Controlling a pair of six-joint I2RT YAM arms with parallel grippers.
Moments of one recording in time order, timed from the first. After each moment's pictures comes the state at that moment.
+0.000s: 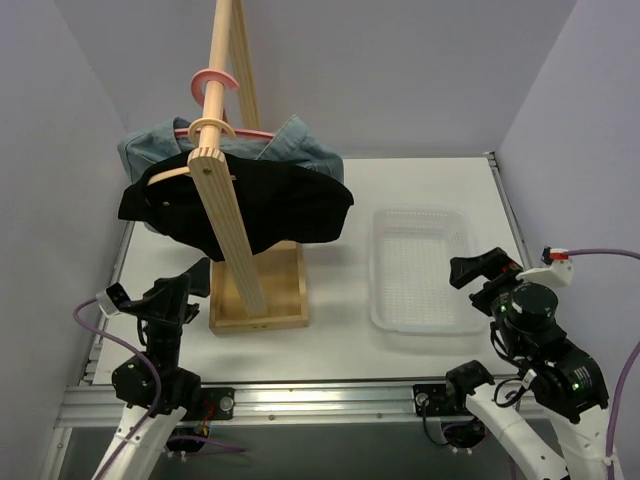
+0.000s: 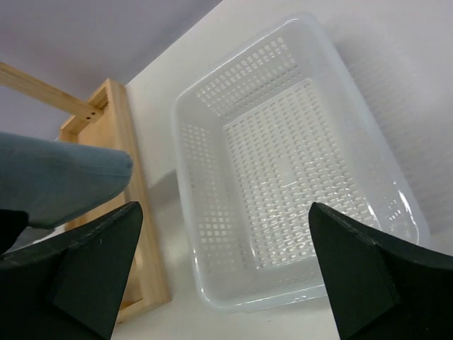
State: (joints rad) left arm -0.38 0.01 0.10 0.75 -0.07 -1.45; right arm 0.38 0.43 0.97 -0.91 0.41 0.80
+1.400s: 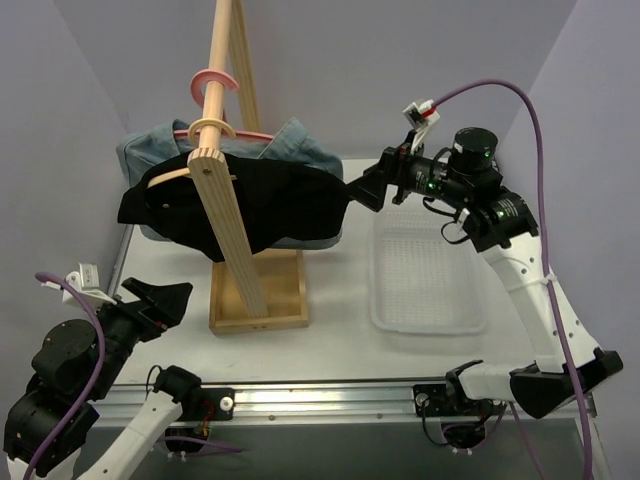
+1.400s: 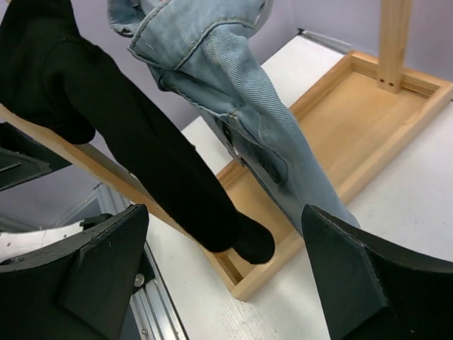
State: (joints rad) left arm -0.45 0.36 1.16 -1.04 -0.25 -0.78; right arm 0.38 1.27 1.55 -0.44 -0.65 0.30
